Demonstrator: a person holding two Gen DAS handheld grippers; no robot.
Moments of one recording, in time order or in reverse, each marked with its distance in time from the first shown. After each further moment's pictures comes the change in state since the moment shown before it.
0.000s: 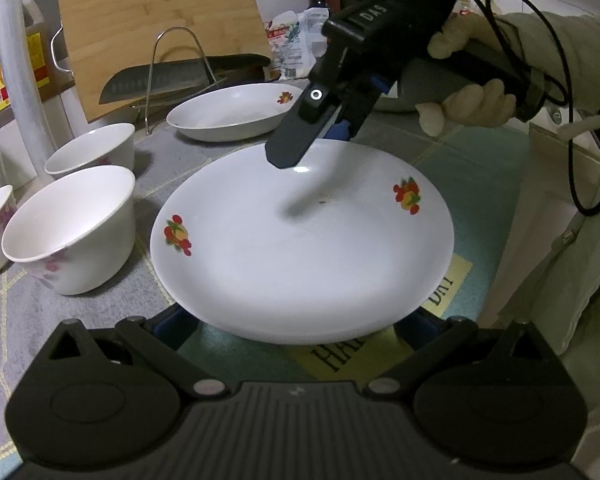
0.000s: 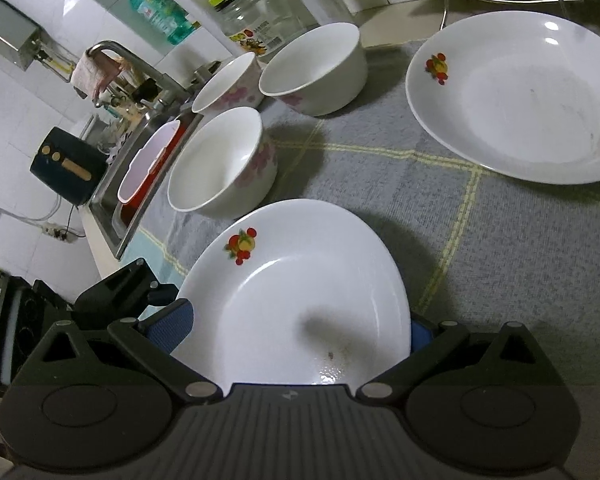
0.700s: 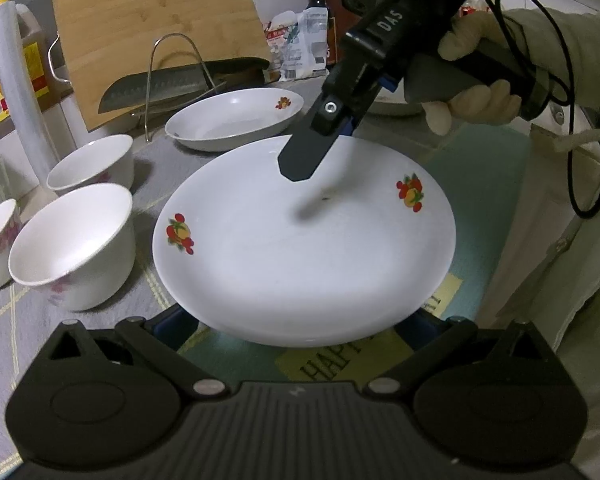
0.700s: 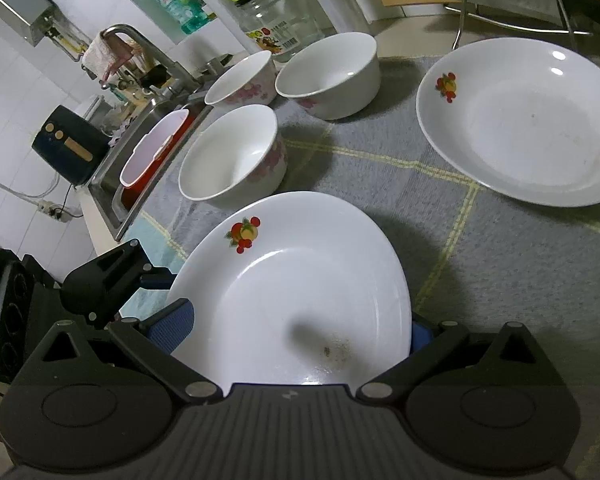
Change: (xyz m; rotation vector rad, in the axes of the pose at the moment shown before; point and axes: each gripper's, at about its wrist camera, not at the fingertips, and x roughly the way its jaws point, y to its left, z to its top) left arm -0.003 -0.005 0.014 0.008 0.022 0.017; right arm -0.016 0.006 0.000 -0.080 0.005 -0.019
